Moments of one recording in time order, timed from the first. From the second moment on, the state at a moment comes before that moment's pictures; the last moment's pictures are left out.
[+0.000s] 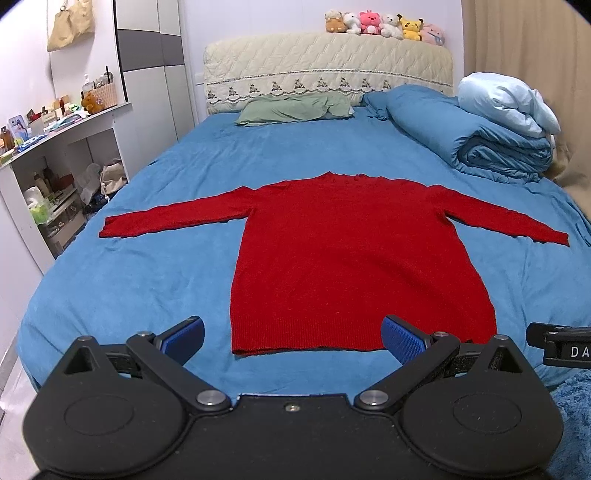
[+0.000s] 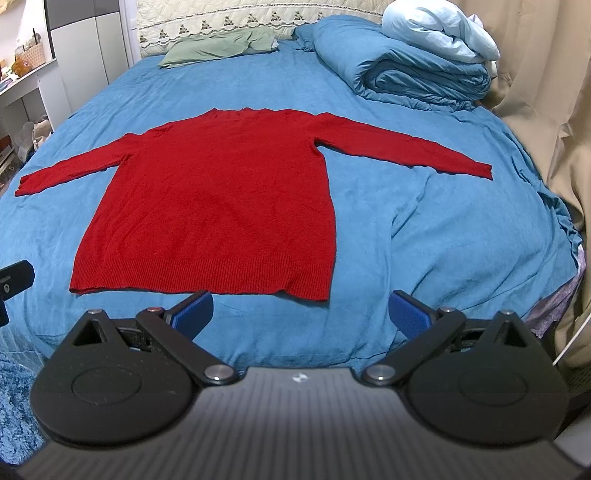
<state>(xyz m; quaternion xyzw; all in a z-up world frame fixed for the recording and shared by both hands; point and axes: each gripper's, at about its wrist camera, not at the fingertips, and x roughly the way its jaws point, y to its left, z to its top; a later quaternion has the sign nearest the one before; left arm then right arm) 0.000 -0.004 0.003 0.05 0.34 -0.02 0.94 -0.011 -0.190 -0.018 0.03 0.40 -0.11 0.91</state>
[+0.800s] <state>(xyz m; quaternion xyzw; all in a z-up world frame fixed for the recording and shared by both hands) 0.003 -0.002 0.004 0.04 0.34 -0.03 0.94 -0.011 -0.192 -0.019 0.04 0.40 -0.11 0.91</state>
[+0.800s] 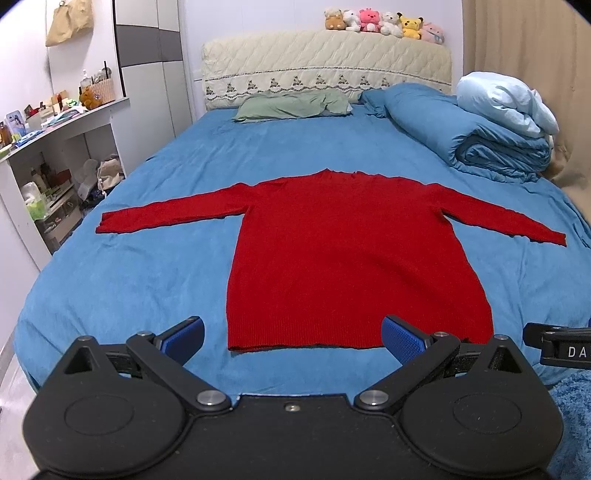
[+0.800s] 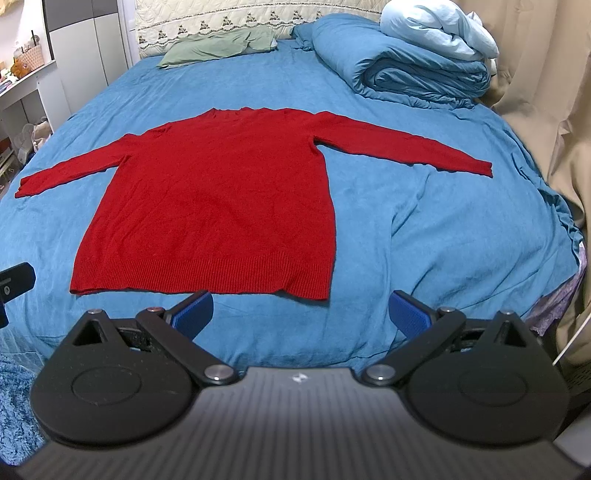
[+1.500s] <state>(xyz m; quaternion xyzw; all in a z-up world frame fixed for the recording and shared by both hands) 0.000 0.000 0.003 0.03 0.34 -0.03 0.94 -0.011 -0.190 -0.021 0.04 0.40 -0.11 0.91</state>
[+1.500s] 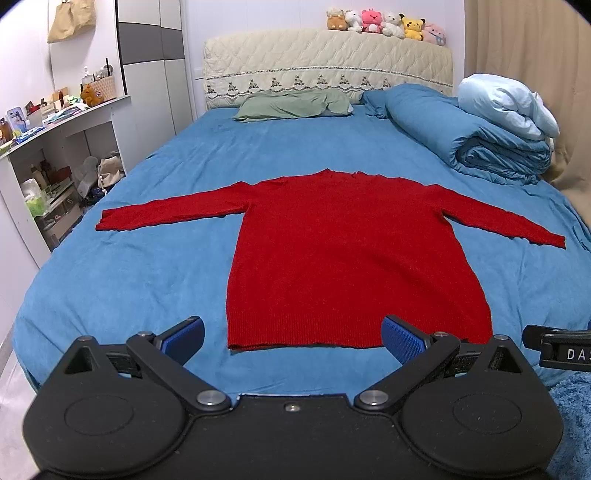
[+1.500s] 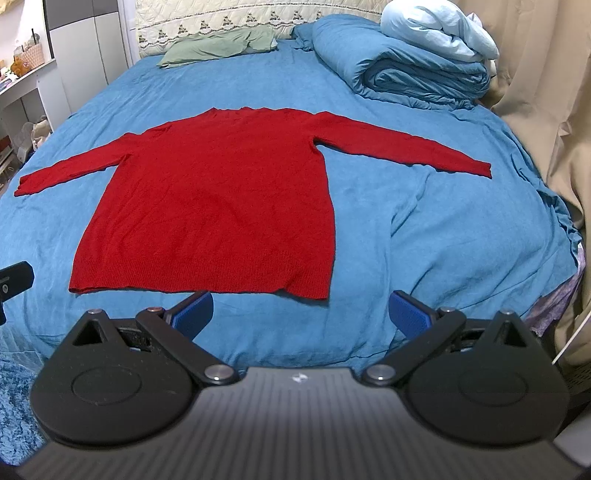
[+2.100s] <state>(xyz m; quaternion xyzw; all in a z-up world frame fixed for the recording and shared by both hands) 0.019 -0.004 0.021 0.02 0.34 -0.03 0.94 0.003 -0.207 -0.004 0.04 0.38 -0.11 0.92</state>
